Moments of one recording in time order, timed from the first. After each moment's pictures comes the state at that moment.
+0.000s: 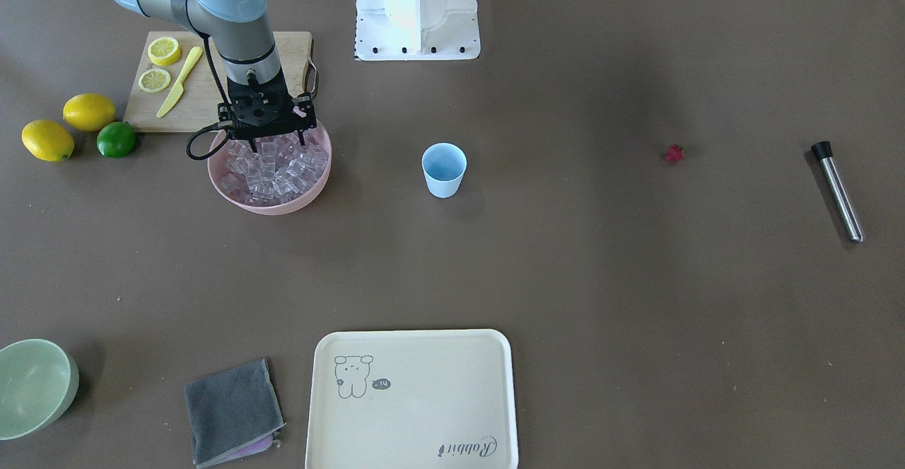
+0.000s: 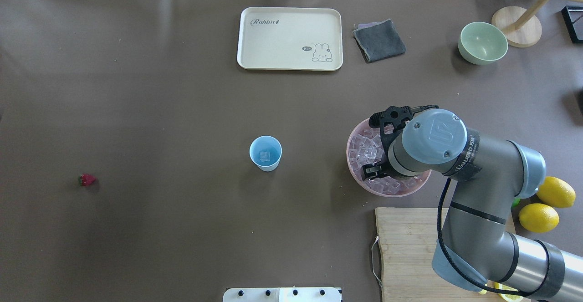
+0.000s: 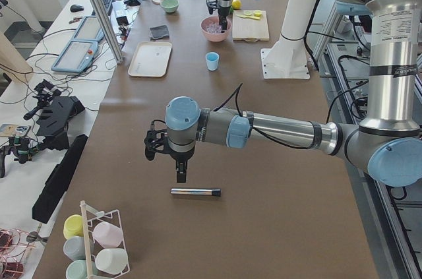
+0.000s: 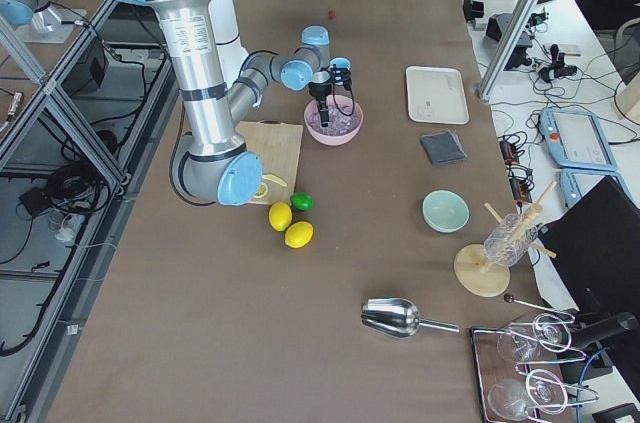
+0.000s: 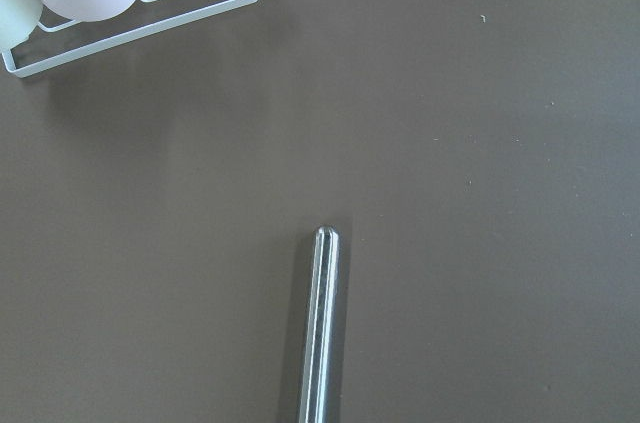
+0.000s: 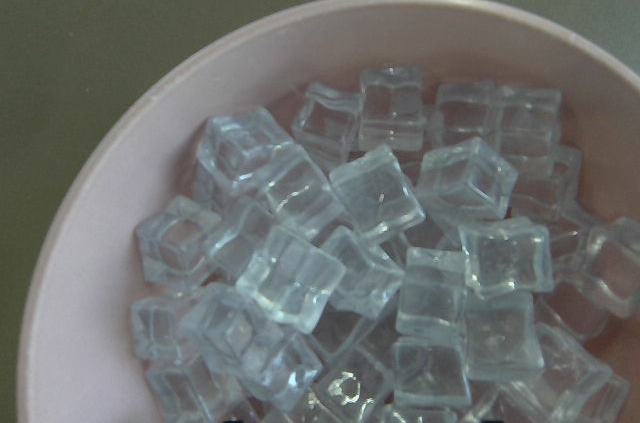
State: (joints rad) left arm -1.60 -1.52 -1.77 -1.60 -2.39 -0.19; right arm 0.49 -1.26 1.97 -1.60 1.80 0.99
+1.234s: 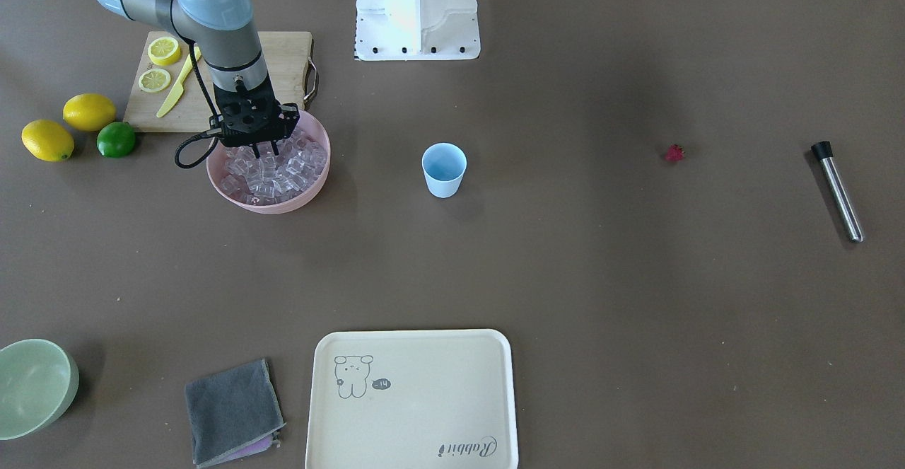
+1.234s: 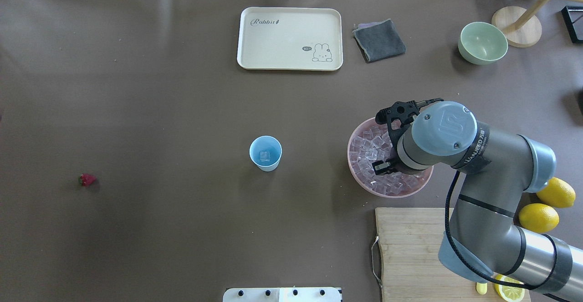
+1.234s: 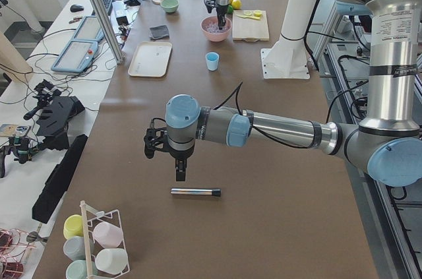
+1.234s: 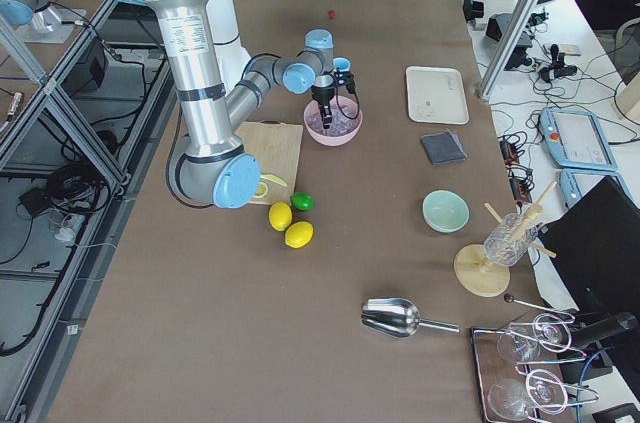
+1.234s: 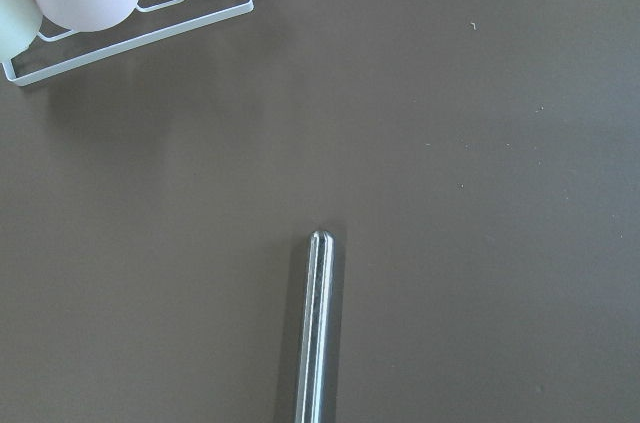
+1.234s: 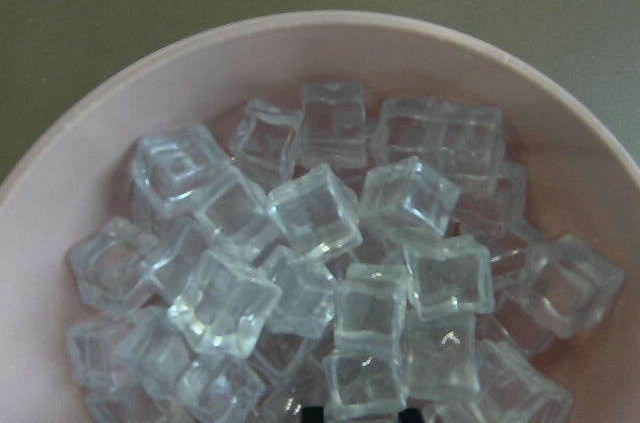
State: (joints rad) left arm -1.60 -1.52 -1.78 -1.60 -2.39 -0.19; right arm 0.53 -1.28 1.97 -1.60 1.82 0.91
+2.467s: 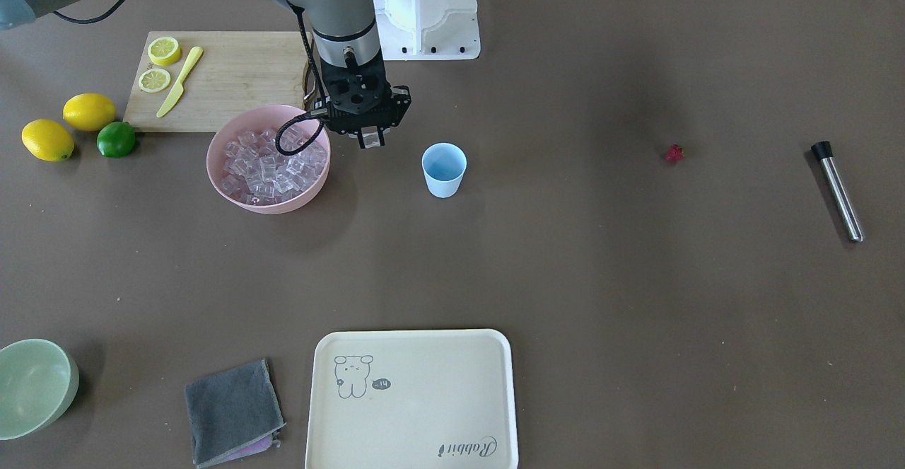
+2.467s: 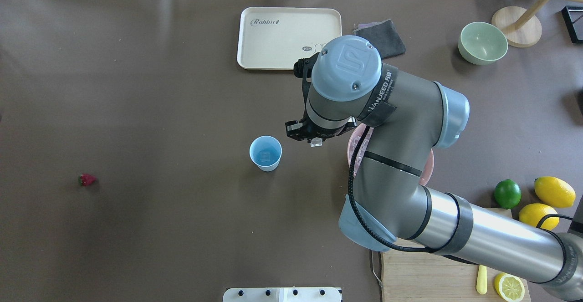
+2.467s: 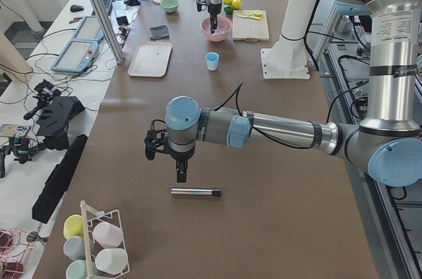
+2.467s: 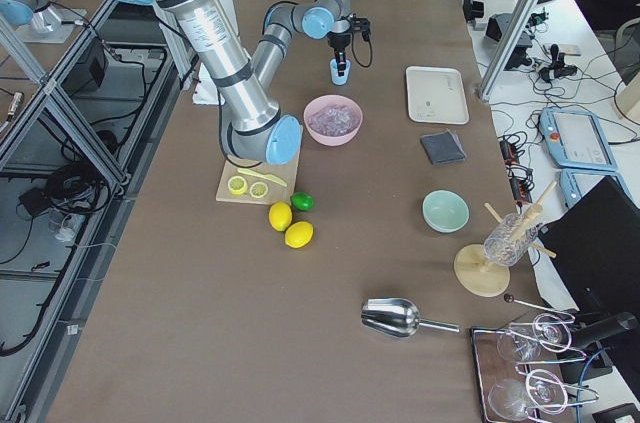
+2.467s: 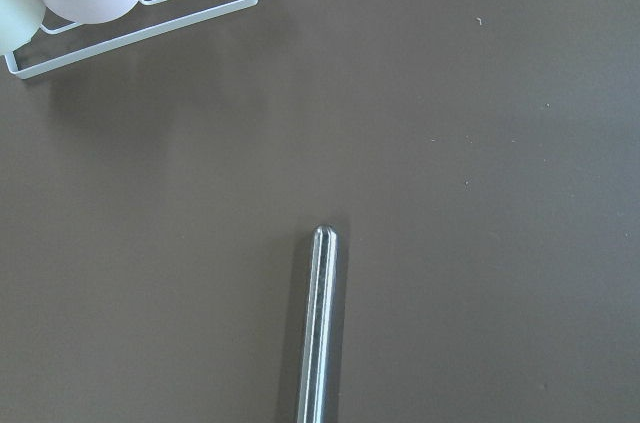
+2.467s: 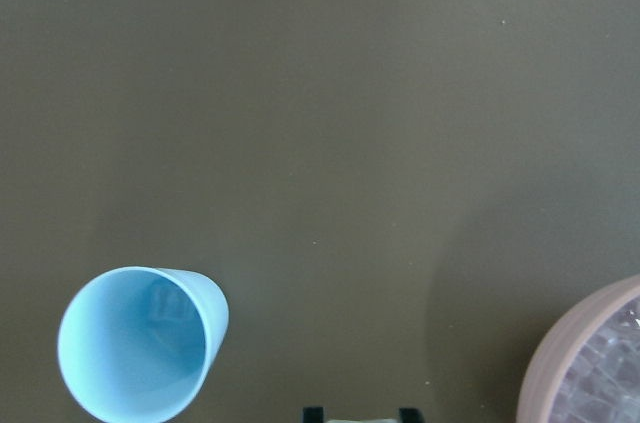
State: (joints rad) left arm -1.60 -1.52 -1.77 -1.59 -2.39 -0.19; right arm 0.53 -0.81 1.81 -1.79 1.85 1.07
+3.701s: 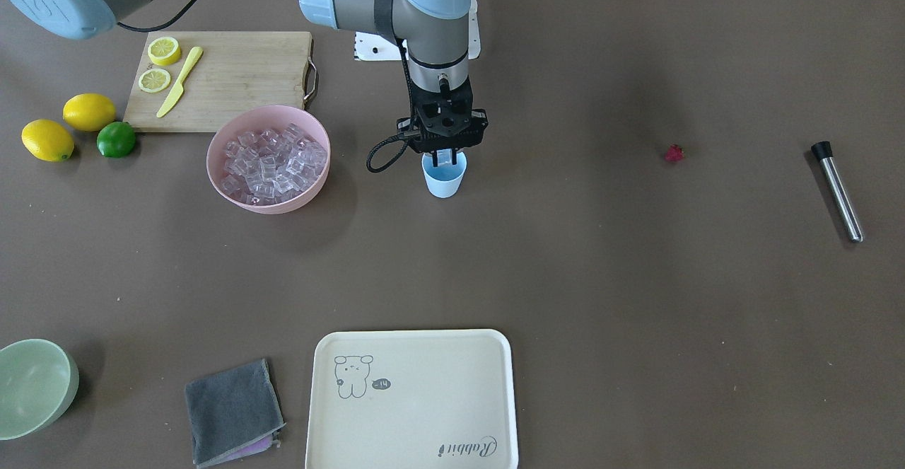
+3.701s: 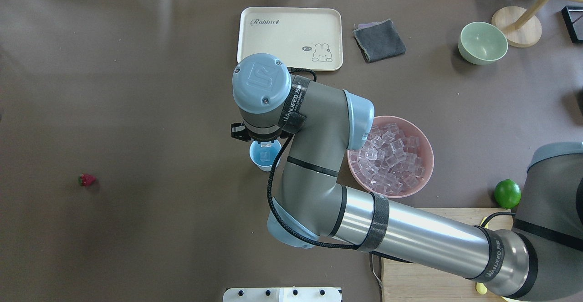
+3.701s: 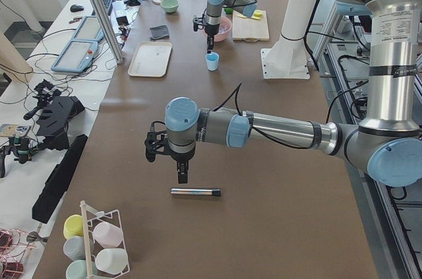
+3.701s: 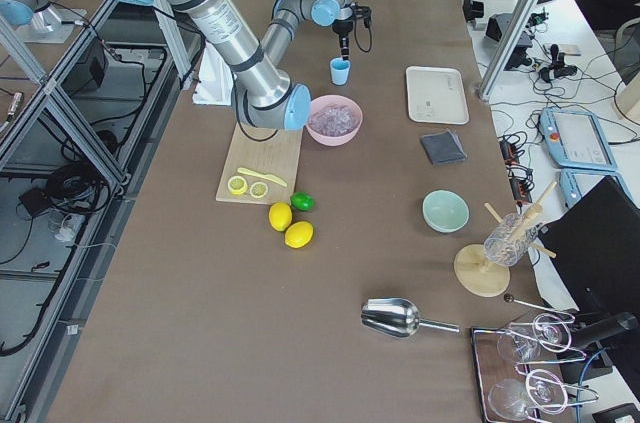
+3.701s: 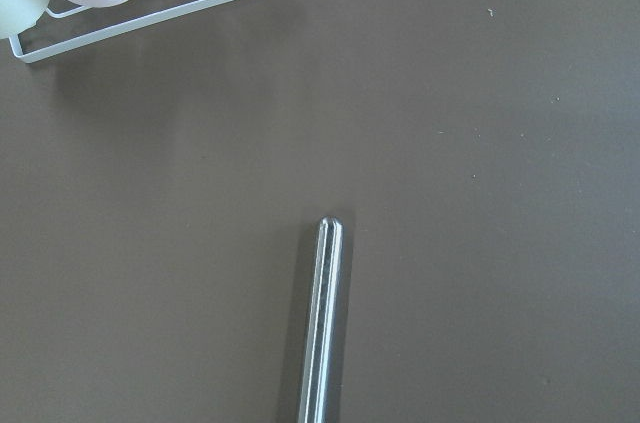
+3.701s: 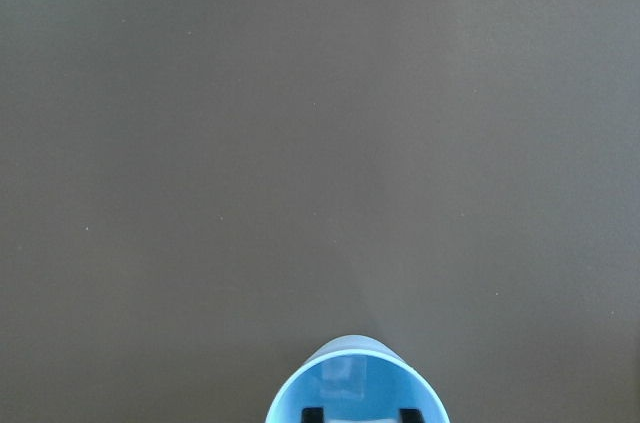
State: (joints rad) left arm -1.60 -1.52 -1.77 -1.56 -2.39 -0.19; right arm 0.46 -0.65 1.55 -1.65 1.79 1.16
